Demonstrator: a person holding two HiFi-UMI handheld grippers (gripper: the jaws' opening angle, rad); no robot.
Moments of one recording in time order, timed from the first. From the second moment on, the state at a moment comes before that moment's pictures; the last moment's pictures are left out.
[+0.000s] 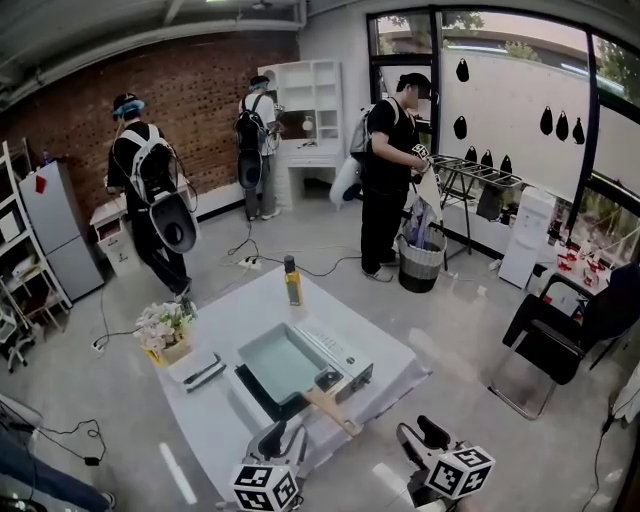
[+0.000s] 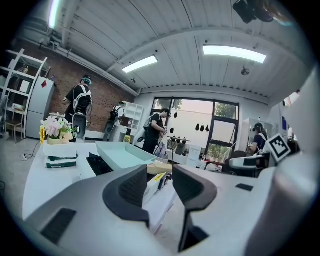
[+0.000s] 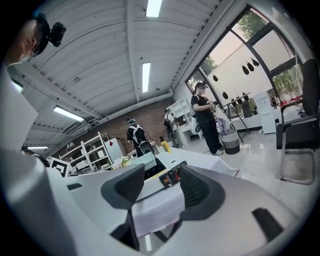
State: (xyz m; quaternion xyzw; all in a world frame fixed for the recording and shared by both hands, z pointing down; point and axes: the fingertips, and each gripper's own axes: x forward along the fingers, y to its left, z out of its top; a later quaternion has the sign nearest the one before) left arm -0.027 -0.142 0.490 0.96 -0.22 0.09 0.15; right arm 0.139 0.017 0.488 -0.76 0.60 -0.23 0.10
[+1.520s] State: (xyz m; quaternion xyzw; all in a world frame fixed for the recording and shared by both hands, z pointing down) left arm -0.058 -0.174 0.491 0.81 -0.56 0.07 0.18; right arm 0.111 -0.180 0.505 -0.37 0.83 -0.41 0.07
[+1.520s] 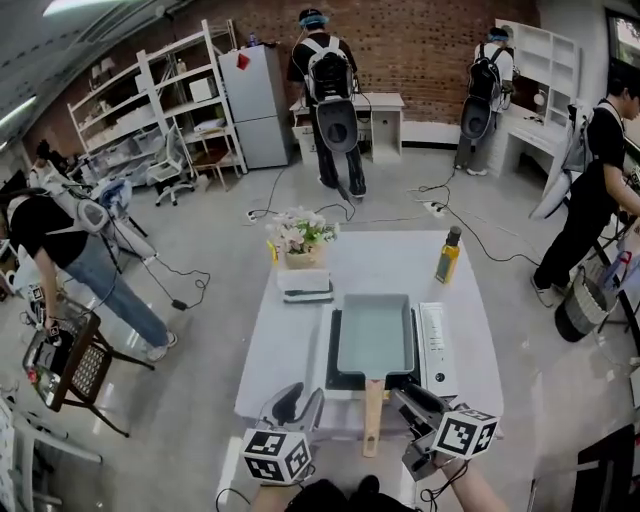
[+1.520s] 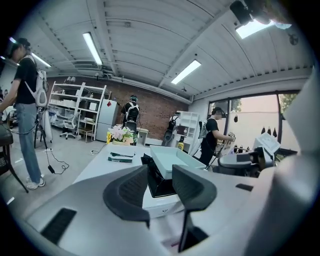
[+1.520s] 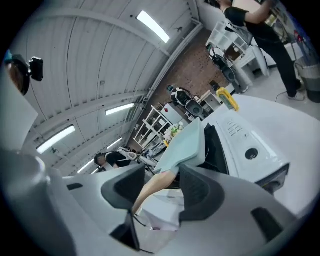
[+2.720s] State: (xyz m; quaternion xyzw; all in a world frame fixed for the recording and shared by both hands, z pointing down) left arm -0.090 -0.191 0.525 0.79 -0.56 0.09 0.22; right arm 0.063 -0.200 0.531 -0.23 0.80 -0.55 0.07
